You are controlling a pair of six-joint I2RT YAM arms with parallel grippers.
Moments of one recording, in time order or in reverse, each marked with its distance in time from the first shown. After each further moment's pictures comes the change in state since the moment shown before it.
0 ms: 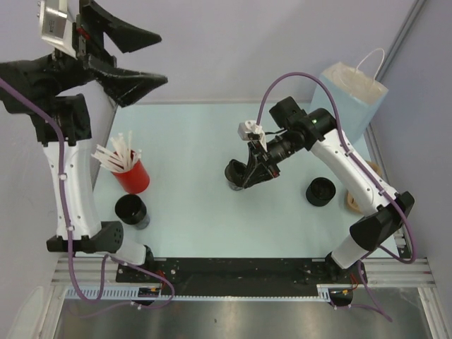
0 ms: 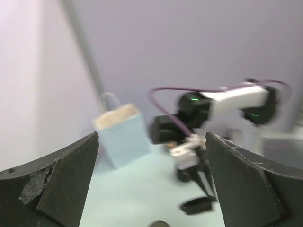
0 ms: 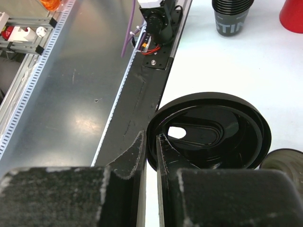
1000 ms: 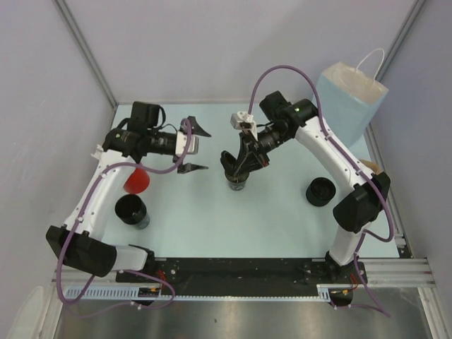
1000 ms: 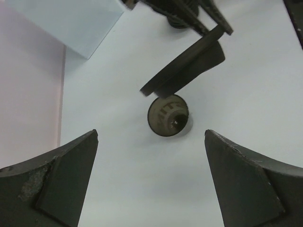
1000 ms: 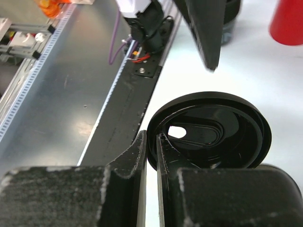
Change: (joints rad) left arm -0.284 -0.180 -0.803 -1.280 -0.295 2.125; right arm -0.036 0.192 0.122 -0.009 -0.069 -0.089
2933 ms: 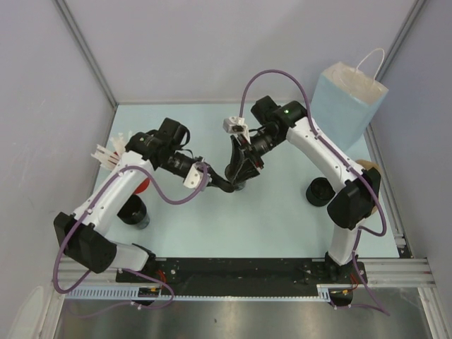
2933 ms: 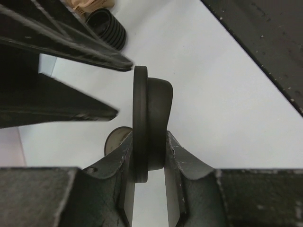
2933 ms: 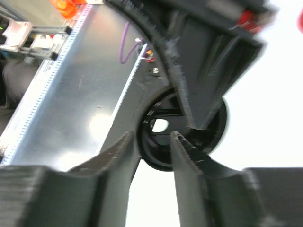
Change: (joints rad) left arm -0.183 0.043 -0.068 -0.303 0.012 0.509; right arm 0.053 0.055 0.003 -0.036 -0.023 0.009
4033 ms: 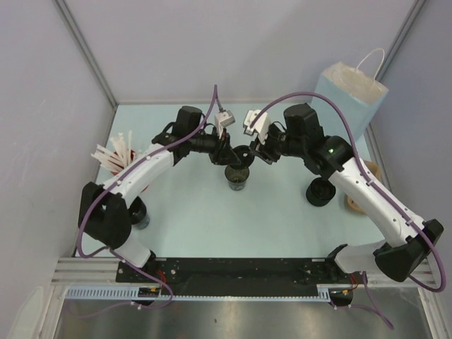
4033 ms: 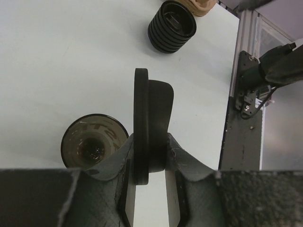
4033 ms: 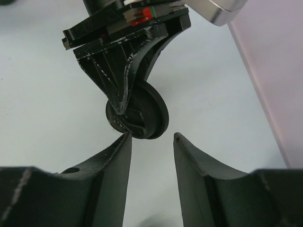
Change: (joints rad) left arm -0.021 0.203 -0.076 0.841 -0.187 -1.598; right arm 0.042 -0.521 -0.438 0.729 0.957 0.393
